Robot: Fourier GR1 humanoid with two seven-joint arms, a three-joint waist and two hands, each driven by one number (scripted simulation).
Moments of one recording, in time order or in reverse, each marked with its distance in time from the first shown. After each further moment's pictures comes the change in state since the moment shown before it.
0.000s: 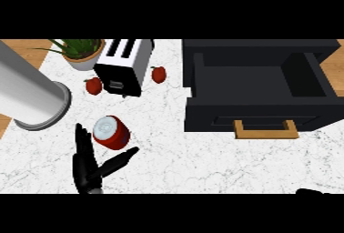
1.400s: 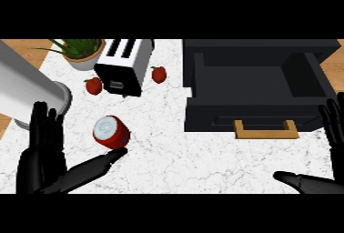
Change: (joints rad) left arm 0.042 0.002 -0.069 -0.726 -0.431 -0.111 0.669; right arm -0.048 -0.004 0.082 0.141 0.046 -0.050 -0.081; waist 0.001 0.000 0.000
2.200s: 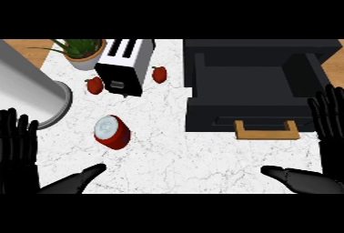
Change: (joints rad) left arm 0.084 0.003 0.082 -0.145 0.051 -0.132 -0.047; right arm -0.052 0.013 0.076 -0.018 0.056 -0.063 0.054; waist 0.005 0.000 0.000
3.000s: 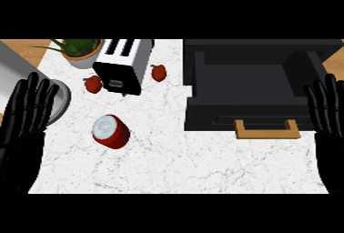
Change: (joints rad) left arm -0.201 0.118 0.102 0.114 0.219 -0.435 -0.338; right arm -0.059 -0.016 0.068 -0.020 0.045 0.040 -0.176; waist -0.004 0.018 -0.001
